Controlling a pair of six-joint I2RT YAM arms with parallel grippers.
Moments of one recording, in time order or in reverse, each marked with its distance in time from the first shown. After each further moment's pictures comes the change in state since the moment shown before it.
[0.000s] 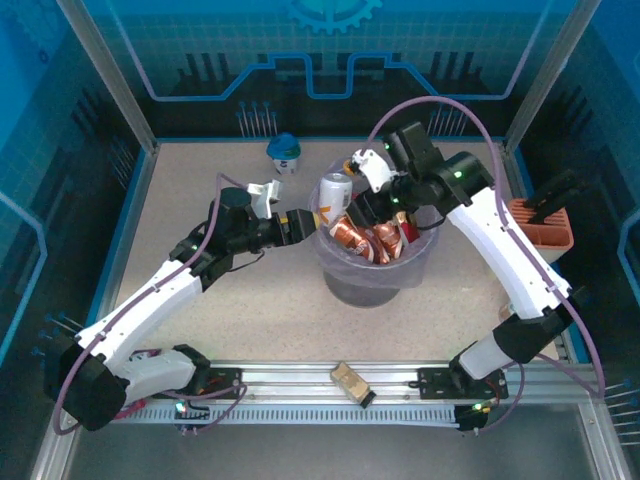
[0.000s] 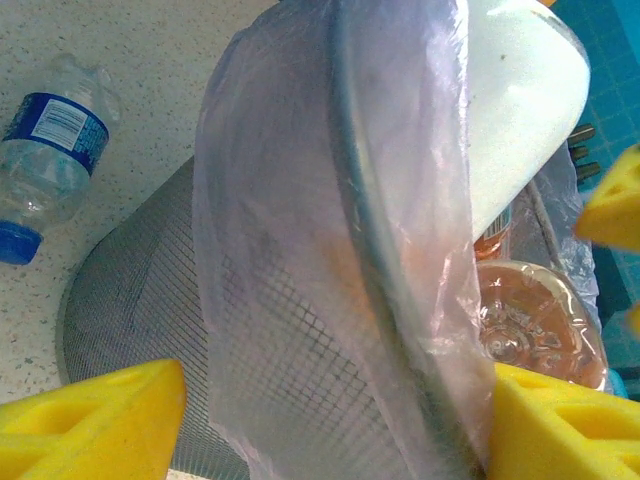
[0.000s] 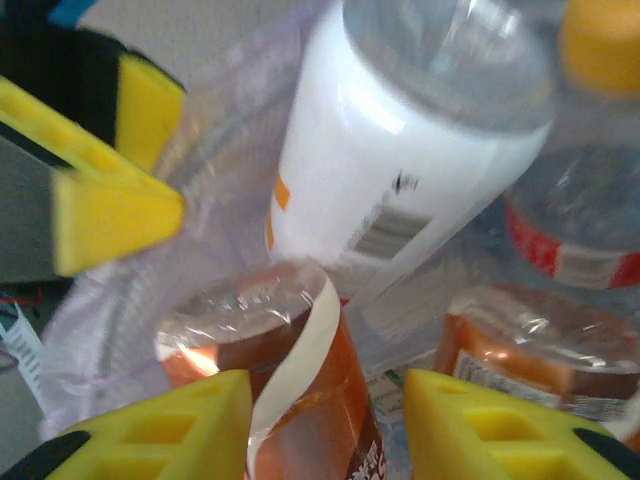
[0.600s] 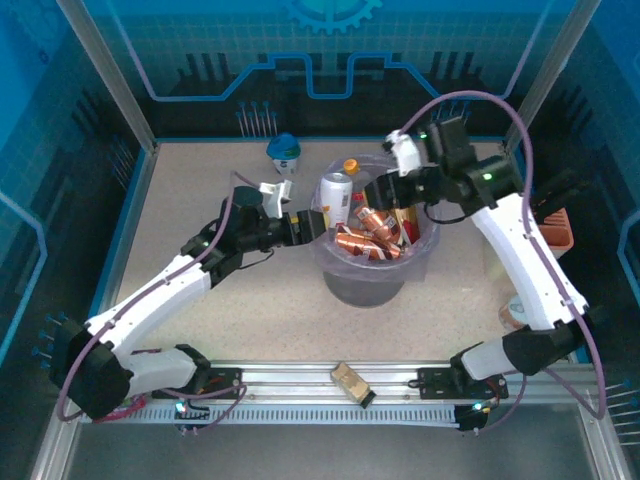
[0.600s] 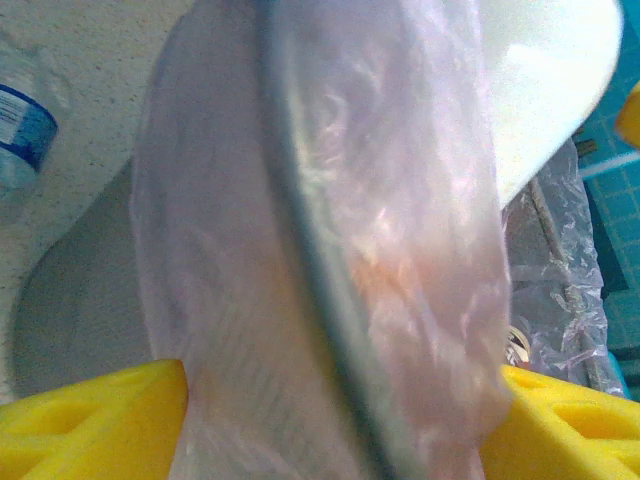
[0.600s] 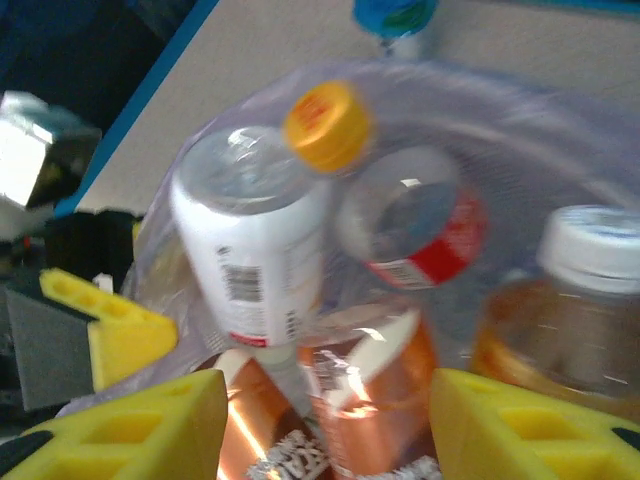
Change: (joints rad) left arm -0.064 0.108 0.047 0.052 -0.001 0.001; right arm -0.233 -0.120 -0.037 0.128 -0.090 0.160
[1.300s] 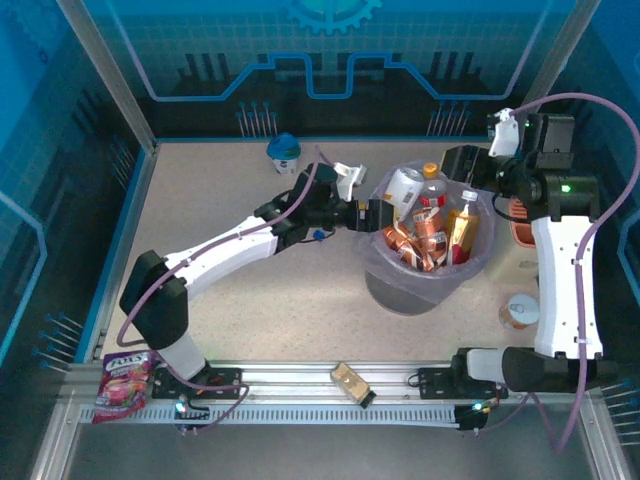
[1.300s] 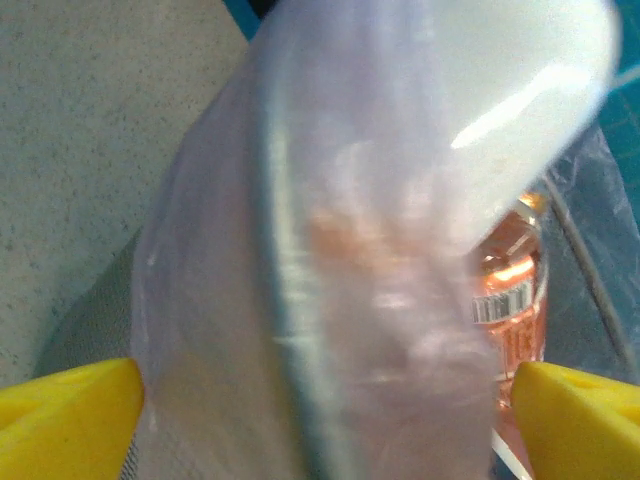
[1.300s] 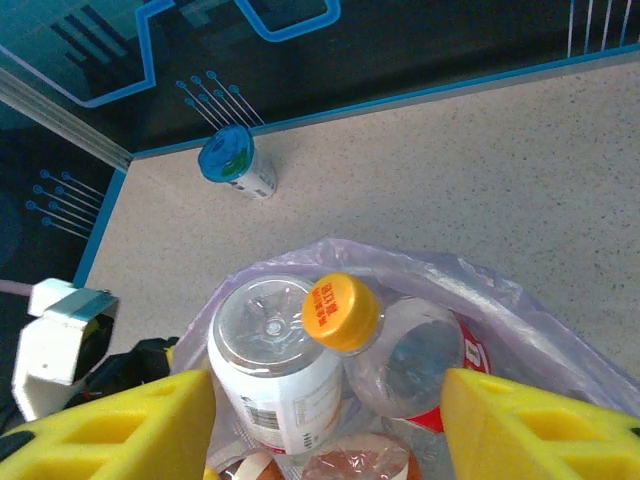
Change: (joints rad) left arm -0.163 0.425 0.399 0.045 -0.003 0.126; right arm -0.426 -0.100 -0.018 0.010 -0.080 0.104
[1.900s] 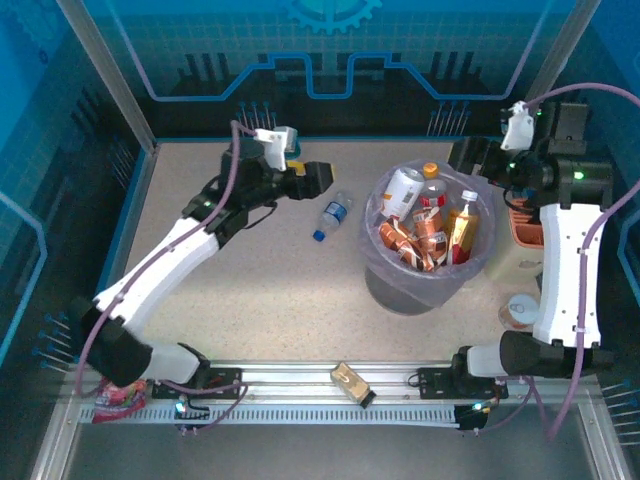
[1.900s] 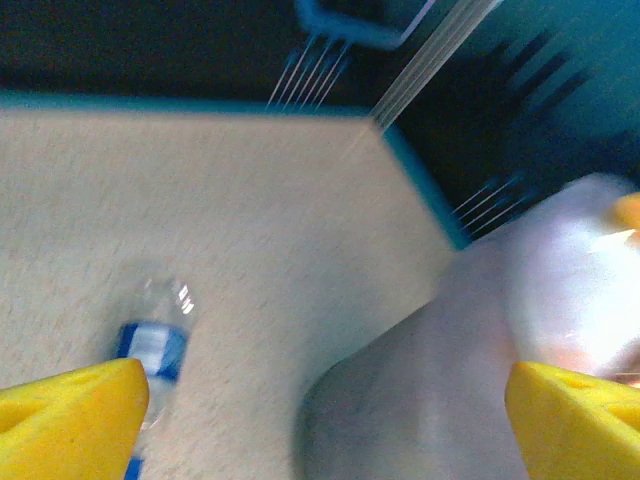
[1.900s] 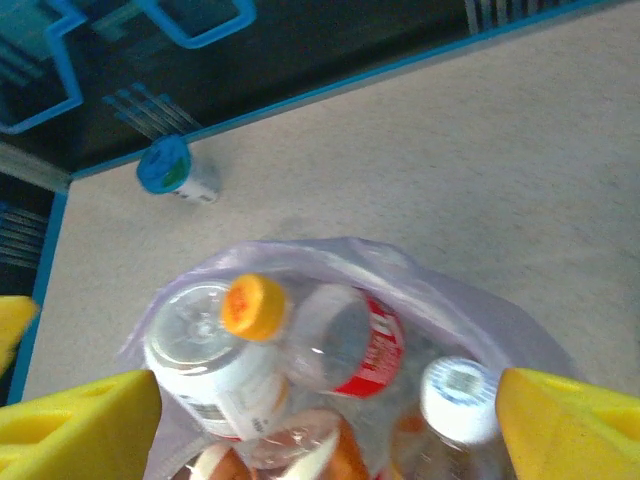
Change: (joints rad) left arm 0.231 -0.156 -0.047 -0.165 -0.190 0.171; right arm -0.111 0.079 0.190 -0.218 0.070 0.002
